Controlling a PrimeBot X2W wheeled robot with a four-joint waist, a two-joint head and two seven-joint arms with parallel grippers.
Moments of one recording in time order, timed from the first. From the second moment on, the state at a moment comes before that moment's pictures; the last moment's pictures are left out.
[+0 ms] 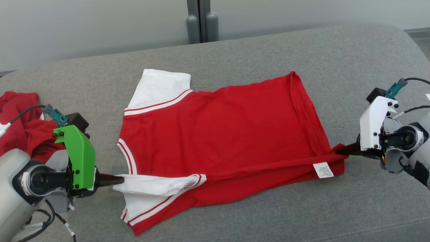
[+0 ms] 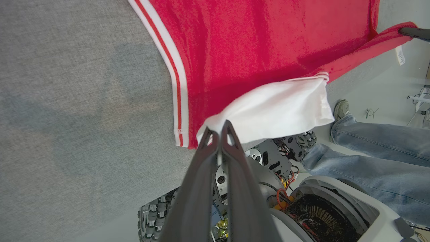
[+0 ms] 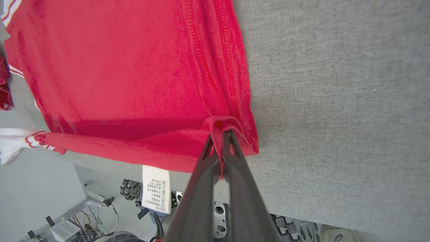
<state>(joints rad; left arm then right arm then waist) -0.80 0.82 -1.08 0.25 -1.68 0.01 0.85 -0.82 -0.58 0.82 0.80 1.39 0.13 0.89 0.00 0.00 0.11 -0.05</state>
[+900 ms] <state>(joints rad) -0.69 0.74 -0.98 0.32 -1.20 -0.02 -0.11 -0.64 -0.55 0.61 0.53 1.17 0.13 -0.20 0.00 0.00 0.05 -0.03</state>
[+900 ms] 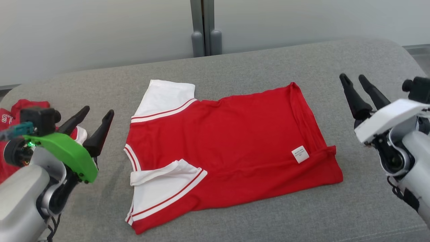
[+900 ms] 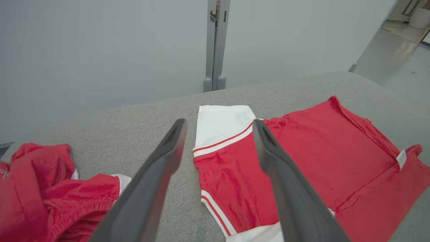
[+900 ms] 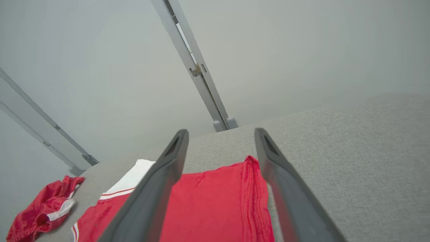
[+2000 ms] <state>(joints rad) -0.06 0.46 -0.63 0.25 -0.73 0.14 -0.02 -0.20 -0.26 0.17 0.63 0.56 0.13 -0.17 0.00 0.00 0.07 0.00</state>
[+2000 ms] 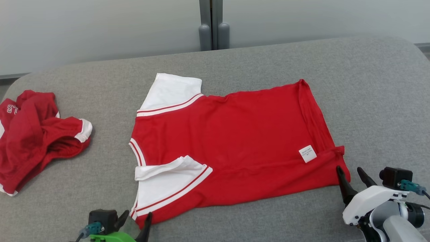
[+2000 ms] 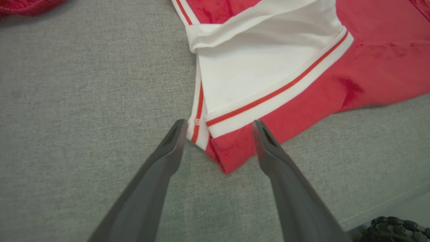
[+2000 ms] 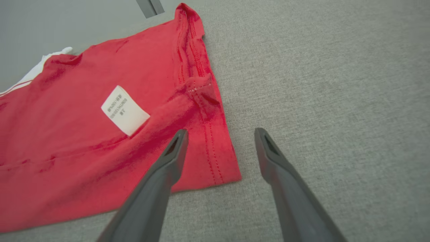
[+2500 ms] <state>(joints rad) -0.15 0.41 -0.67 0.41 -0.77 0.14 0.13 -0.28 -0.23 0.20 0.80 0.57 0.13 -0.09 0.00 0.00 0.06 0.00</state>
